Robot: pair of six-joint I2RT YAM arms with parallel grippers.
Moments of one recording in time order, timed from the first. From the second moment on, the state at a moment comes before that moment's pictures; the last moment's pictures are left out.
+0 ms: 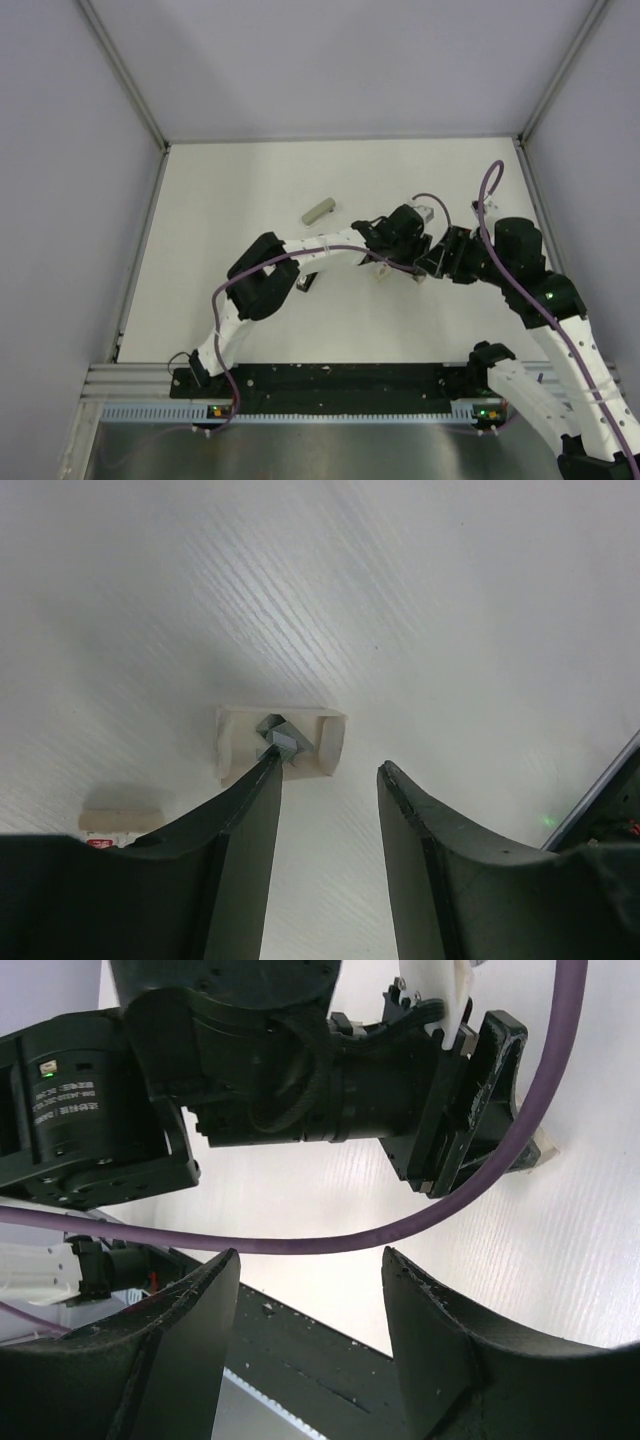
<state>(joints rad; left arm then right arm) -1.00 2.18 1.70 -0.30 0.16 -0.54 0.30 0.69 0.91 -0.79 -0.32 0.55</state>
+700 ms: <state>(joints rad) -1.00 2.21 1.70 -0.33 0.16 -0.55 0.30 0.69 0.90 -0.79 -0.32 0.54</state>
